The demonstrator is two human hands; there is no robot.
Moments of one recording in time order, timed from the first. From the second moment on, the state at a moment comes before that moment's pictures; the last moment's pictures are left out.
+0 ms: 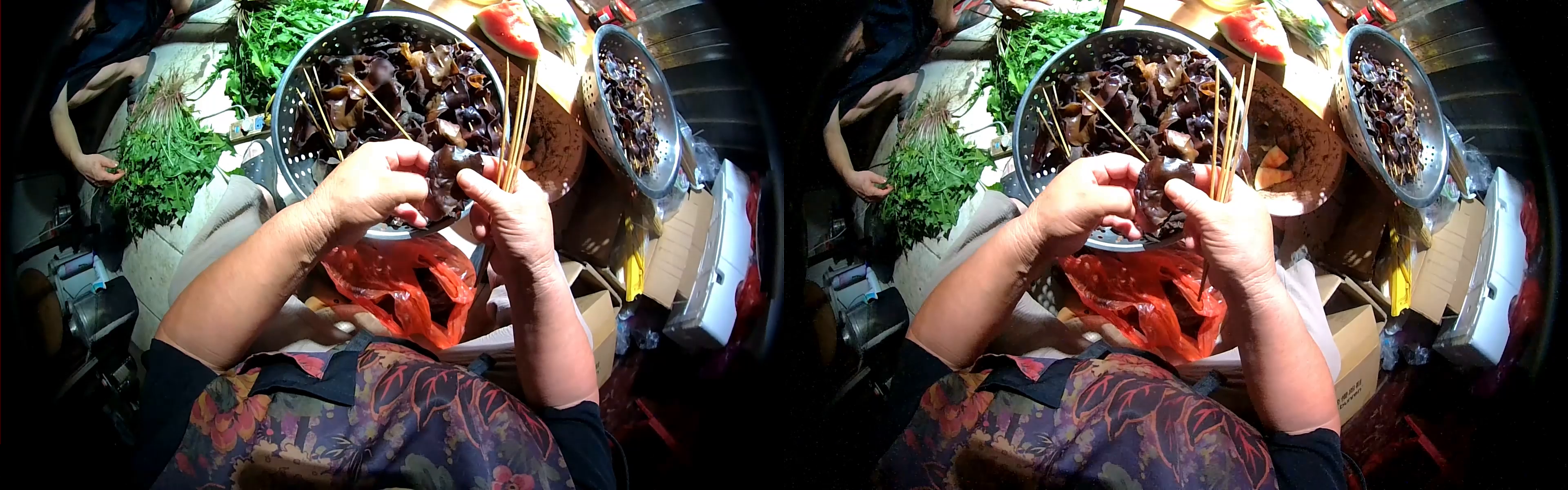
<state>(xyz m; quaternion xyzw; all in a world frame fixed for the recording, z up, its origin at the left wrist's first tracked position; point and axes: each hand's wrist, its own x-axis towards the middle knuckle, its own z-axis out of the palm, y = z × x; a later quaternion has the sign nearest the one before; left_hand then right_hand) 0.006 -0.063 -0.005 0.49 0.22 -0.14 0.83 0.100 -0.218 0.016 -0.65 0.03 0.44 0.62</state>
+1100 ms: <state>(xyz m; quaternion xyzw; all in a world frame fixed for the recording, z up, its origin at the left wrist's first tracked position) -0.003 -0.074 0.006 0.40 0.29 -0.11 0.86 0.089 -0.219 0.006 -0.70 -0.23 0.35 0.58</state>
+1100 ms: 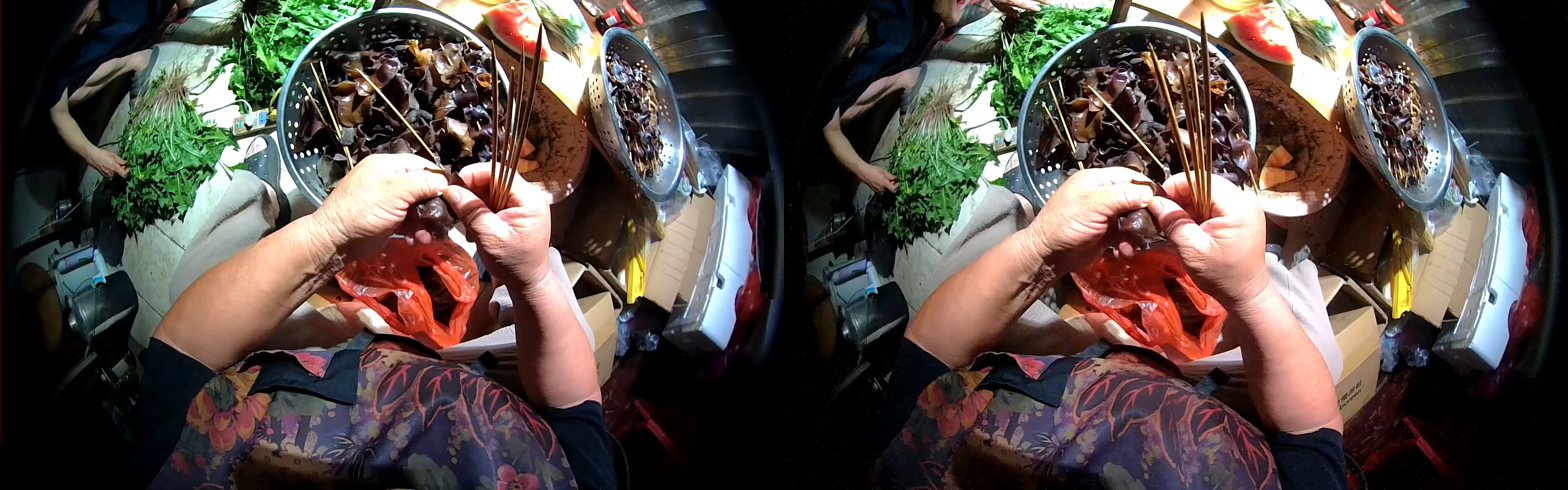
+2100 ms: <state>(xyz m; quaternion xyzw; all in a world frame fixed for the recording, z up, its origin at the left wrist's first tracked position) -0.021 -0.021 -0.006 0.38 0.36 0.13 0.84 0.088 -0.193 -0.032 -0.78 -0.24 0.36 0.45</state>
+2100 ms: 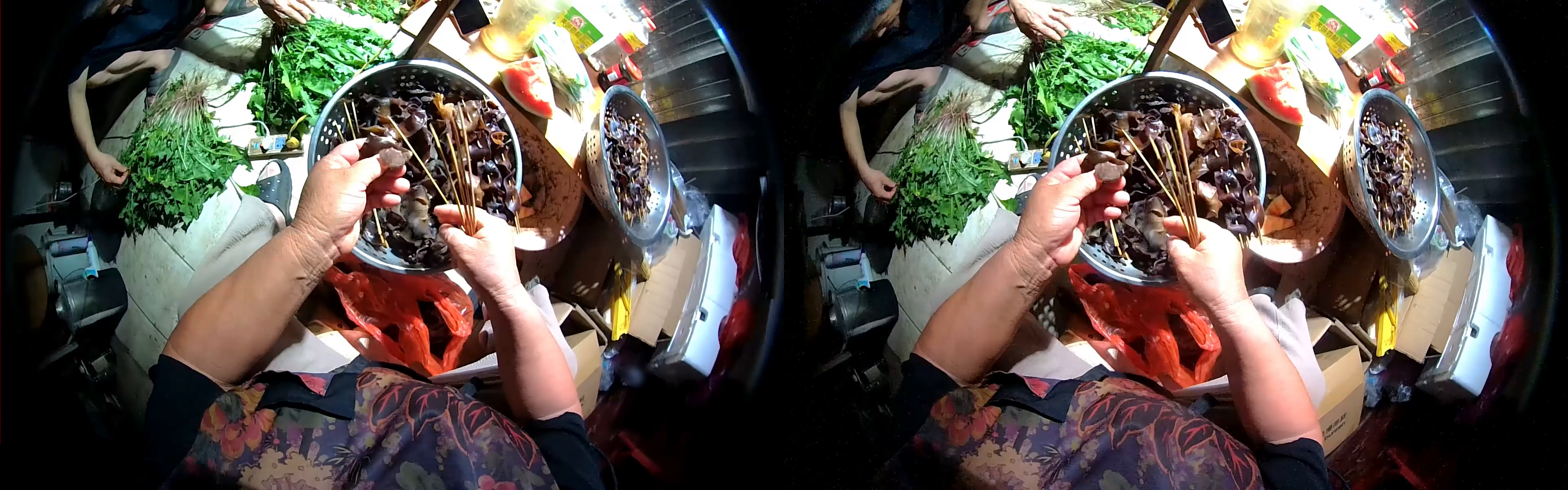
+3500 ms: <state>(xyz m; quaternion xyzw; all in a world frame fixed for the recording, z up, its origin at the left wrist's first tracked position) -0.009 0.015 0.003 0.45 0.38 0.25 0.77 0.083 -0.202 0.015 -0.60 -0.06 0.56 0.57</state>
